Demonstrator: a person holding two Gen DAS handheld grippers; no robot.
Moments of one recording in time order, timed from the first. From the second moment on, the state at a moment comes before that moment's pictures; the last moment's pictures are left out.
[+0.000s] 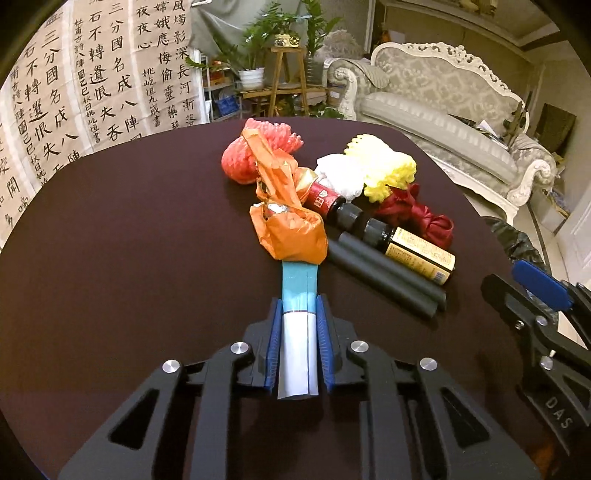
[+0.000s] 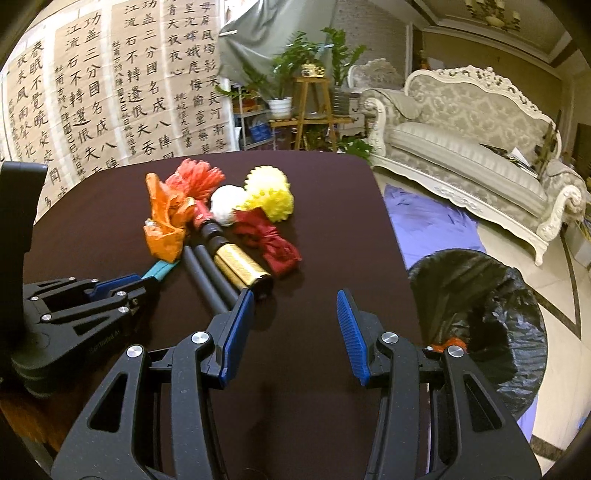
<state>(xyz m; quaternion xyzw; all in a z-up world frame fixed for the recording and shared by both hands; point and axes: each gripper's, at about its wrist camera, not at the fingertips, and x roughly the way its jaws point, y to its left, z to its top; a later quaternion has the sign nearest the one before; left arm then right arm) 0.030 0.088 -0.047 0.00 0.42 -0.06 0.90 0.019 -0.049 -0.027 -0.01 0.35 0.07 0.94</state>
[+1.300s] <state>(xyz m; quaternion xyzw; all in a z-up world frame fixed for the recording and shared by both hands) 0.019 0.193 -0.044 -0.05 0.41 0.01 0.91 0.052 0.042 -0.046 -0.07 0.41 0.17 0.89</state>
